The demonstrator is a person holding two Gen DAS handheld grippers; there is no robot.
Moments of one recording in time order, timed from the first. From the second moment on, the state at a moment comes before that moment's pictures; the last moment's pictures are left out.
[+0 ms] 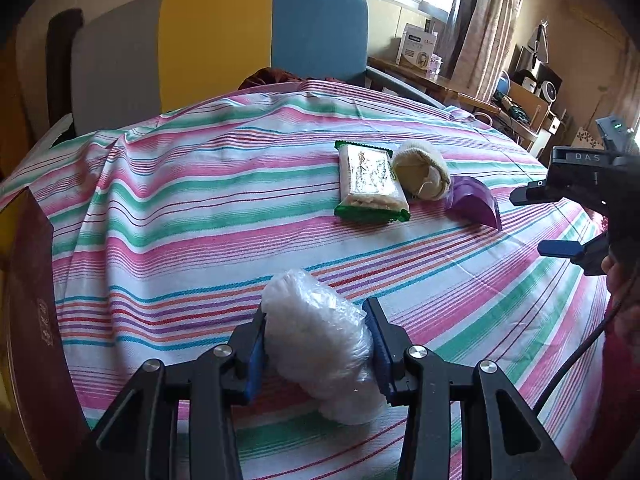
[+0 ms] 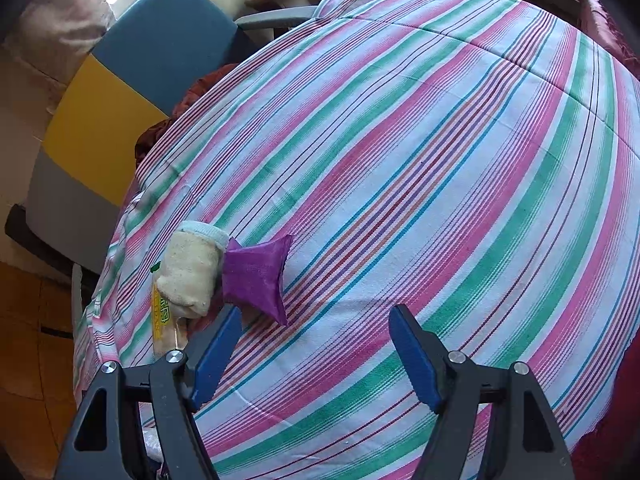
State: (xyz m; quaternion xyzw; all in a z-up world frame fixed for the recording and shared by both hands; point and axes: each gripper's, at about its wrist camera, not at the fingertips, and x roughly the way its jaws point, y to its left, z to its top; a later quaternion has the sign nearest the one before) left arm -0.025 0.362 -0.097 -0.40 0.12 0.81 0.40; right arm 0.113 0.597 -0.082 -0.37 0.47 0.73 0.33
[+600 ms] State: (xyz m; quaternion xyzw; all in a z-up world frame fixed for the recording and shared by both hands) left arm -0.026 0.361 -0.099 -0.40 0.11 0.81 0.41; right arm 0.063 0.561 -0.065 -0.47 0.30 0.78 0.28
